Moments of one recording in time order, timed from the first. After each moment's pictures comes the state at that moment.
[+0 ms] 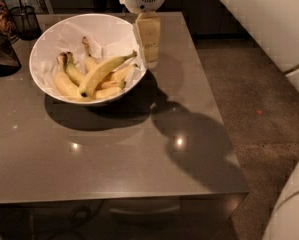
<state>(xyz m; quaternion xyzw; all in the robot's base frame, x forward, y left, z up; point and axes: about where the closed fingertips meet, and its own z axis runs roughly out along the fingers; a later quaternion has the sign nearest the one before) 0.600 0.017 0.994 -0.80 0.58 -0.09 0.15</state>
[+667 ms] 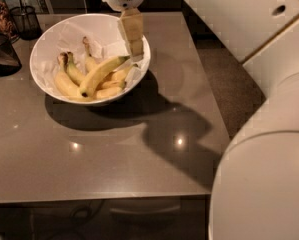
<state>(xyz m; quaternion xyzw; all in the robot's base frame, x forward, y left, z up) 0.635 0.048 0.990 -0.82 0.54 -0.11 0.15</state>
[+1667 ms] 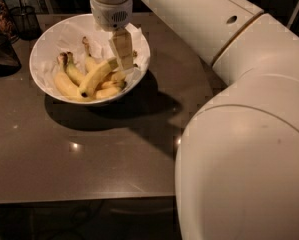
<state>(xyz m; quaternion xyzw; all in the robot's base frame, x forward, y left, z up) 0.650 0.080 0.933 -0.85 0.51 -0.08 0.11</state>
